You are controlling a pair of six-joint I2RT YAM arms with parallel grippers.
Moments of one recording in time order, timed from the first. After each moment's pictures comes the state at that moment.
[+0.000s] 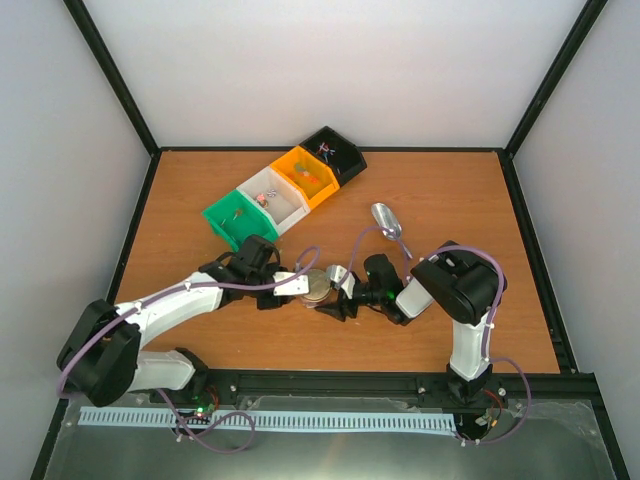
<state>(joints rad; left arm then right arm) -0.60 1.27 0.64 -0.35 0.28 0.84 0.68 1.92 0.48 0.90 -0.67 -0.31</state>
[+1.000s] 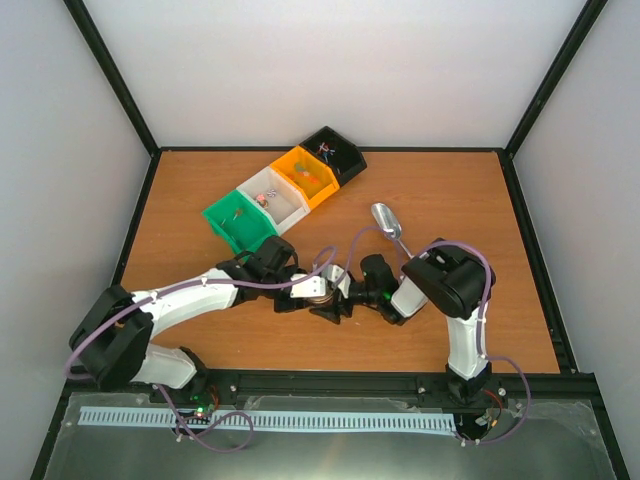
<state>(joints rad) -0.74 1.36 0.72 -0.33 0.35 0.74 0.70 1.99 0.51 0.99 -0.69 -0.29</state>
